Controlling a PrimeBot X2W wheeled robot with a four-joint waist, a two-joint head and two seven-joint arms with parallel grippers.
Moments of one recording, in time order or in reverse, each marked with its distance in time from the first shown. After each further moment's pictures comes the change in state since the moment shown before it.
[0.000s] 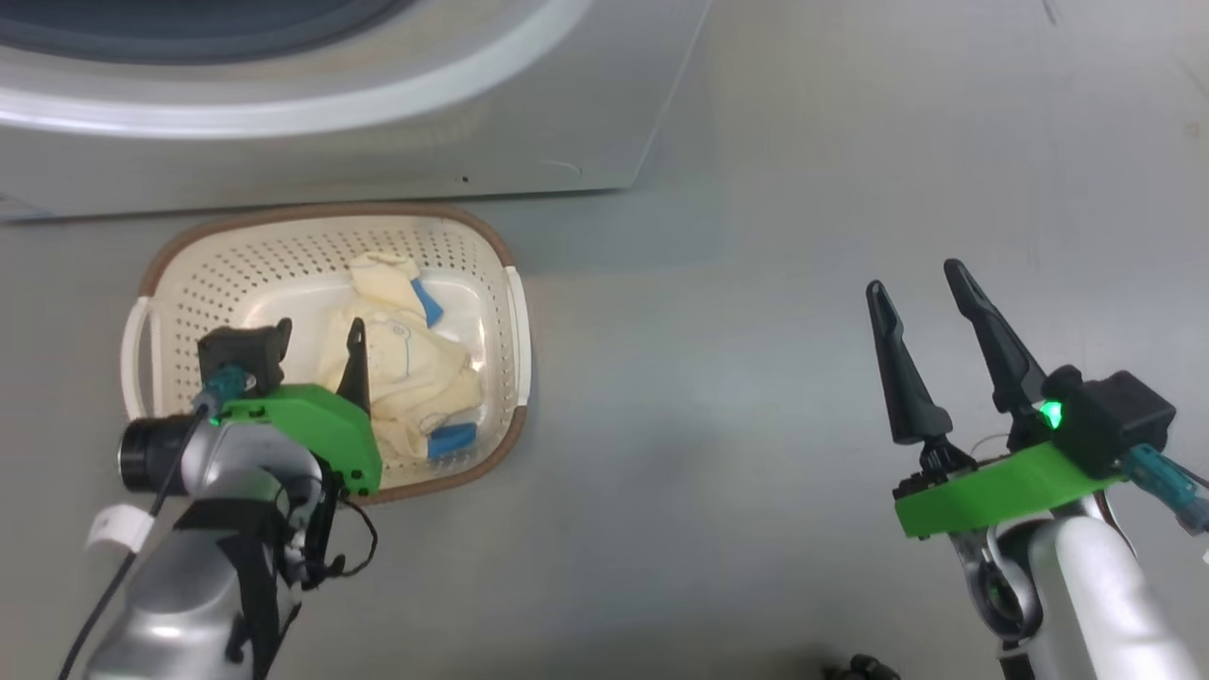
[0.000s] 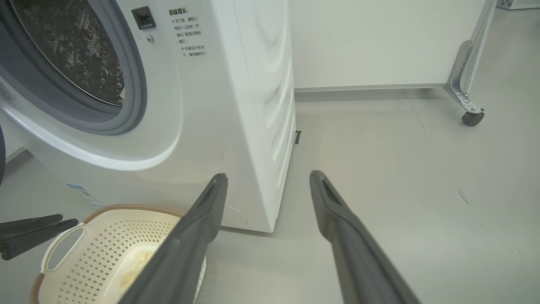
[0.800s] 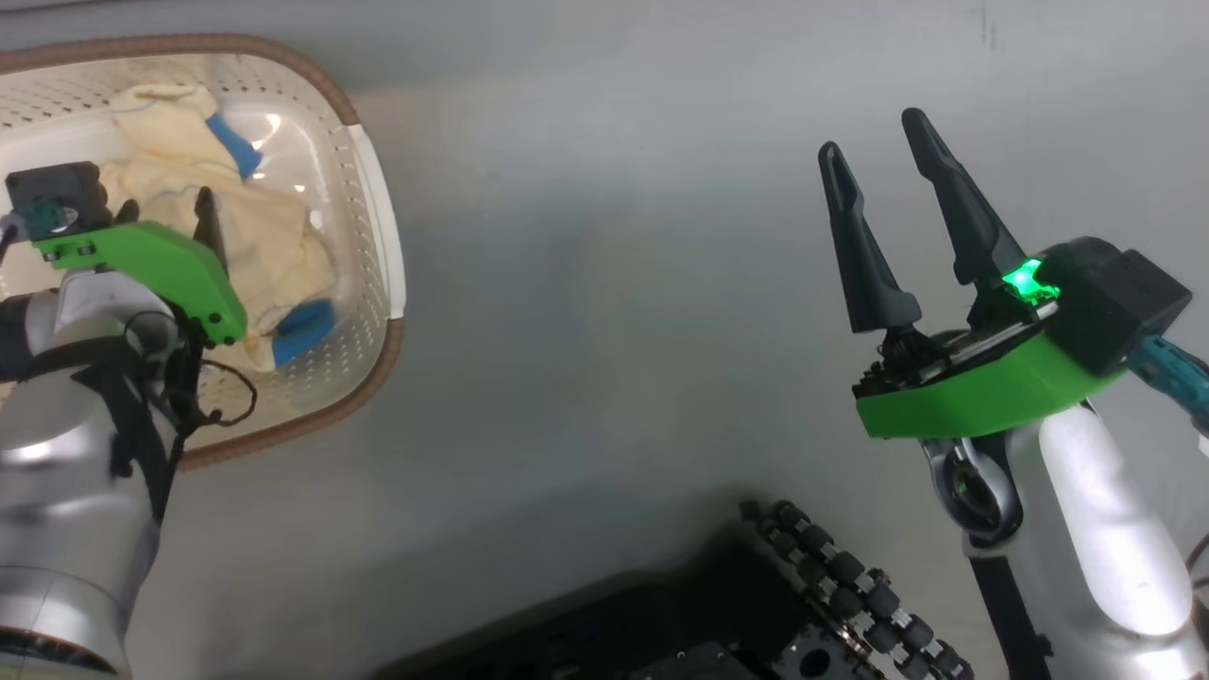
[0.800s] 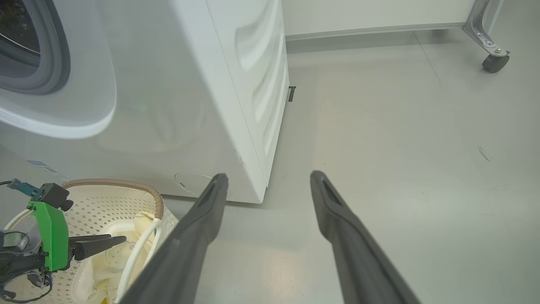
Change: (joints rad) left arm -0.409 0.003 0.060 0.509 -0.096 -0.170 0.016; right arm -0.219 0.000 0.104 -0.034 0.088 0.000 -0.004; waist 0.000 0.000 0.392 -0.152
